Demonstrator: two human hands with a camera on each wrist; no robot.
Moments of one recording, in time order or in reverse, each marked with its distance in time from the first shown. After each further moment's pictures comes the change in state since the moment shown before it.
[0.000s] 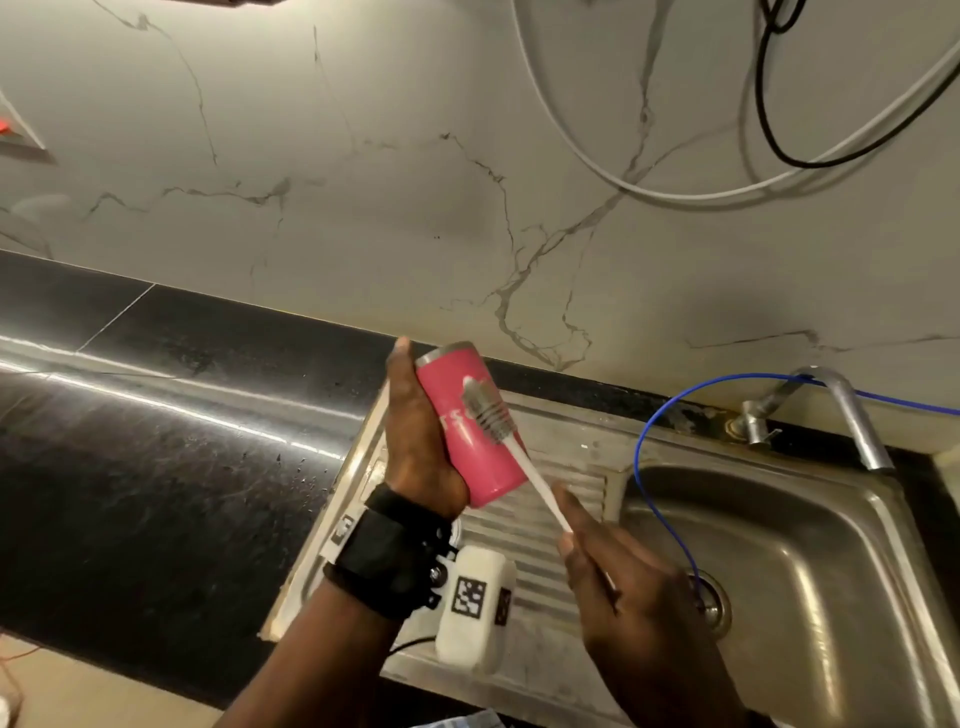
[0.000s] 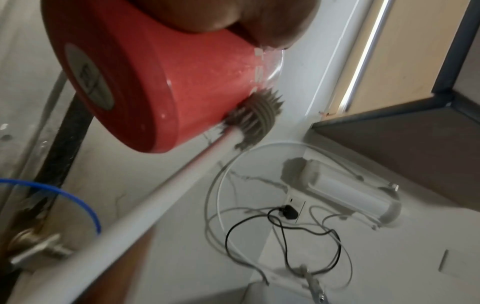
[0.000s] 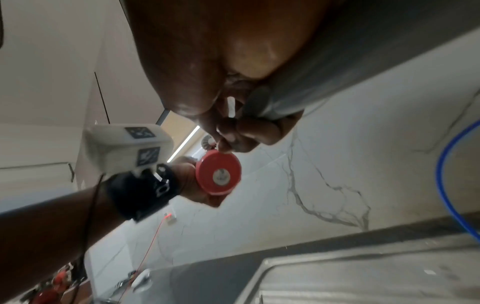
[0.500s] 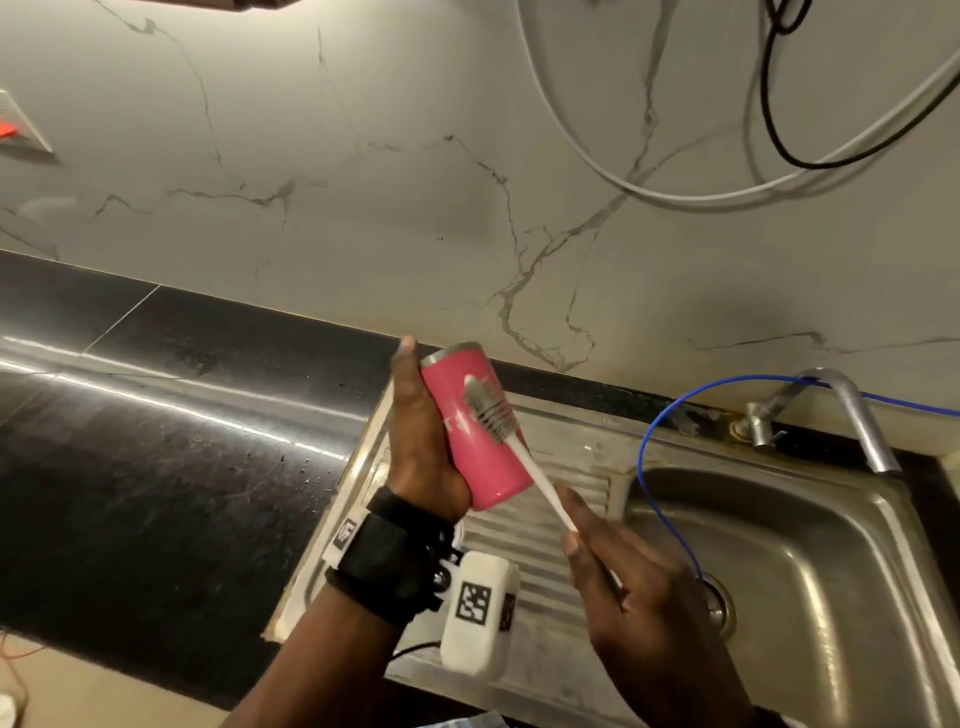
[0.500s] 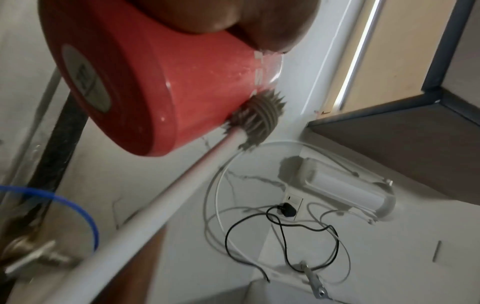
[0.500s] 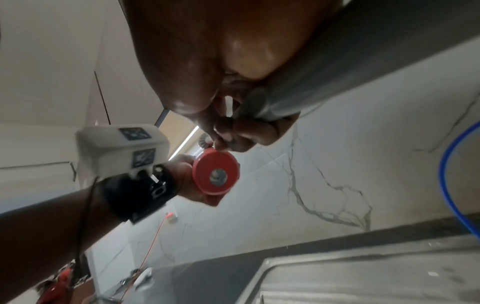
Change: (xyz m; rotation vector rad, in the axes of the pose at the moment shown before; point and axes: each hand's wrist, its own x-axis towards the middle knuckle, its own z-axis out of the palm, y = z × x) left_hand -0.008 0.003 0.004 0.016 -0.011 0.022; right_hand 0.005 -0.003 -0.005 0.007 -0.006 -0.013
